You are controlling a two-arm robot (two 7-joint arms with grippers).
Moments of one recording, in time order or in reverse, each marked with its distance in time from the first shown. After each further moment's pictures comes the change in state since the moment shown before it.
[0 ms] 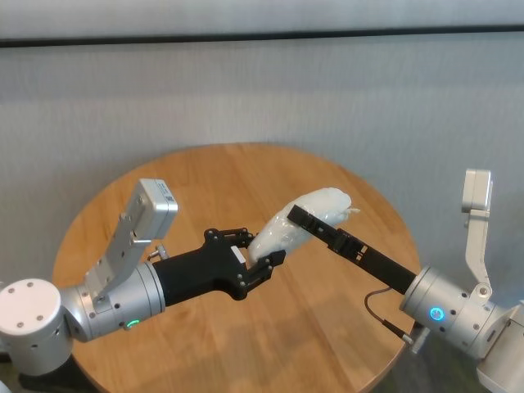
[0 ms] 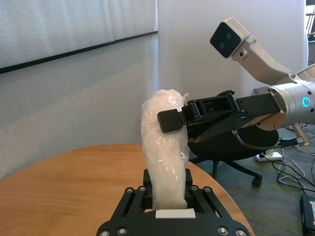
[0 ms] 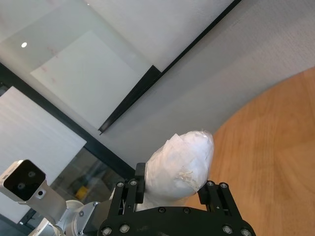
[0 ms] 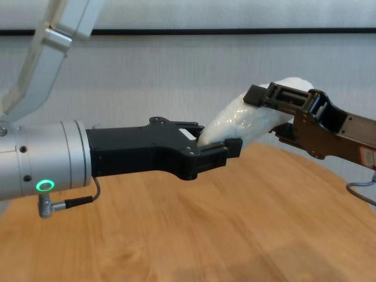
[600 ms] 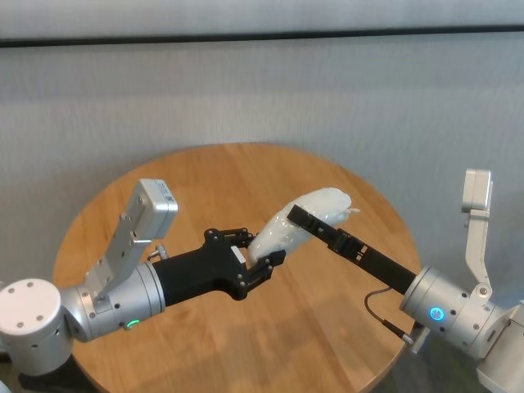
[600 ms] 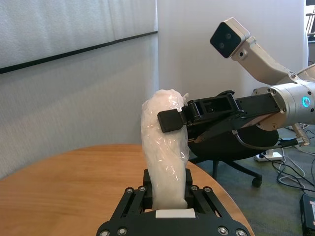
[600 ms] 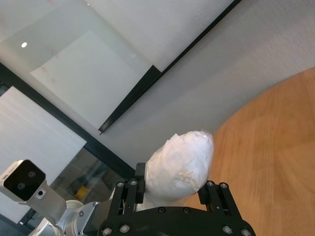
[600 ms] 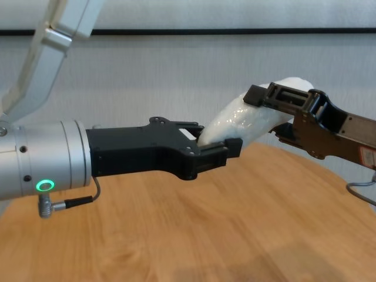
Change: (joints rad) left arm 0.000 0.000 0.000 0.000 0.000 0.000 0.000; right arm 0.000 0.000 0.000 0.000 0.000 0.000 0.000
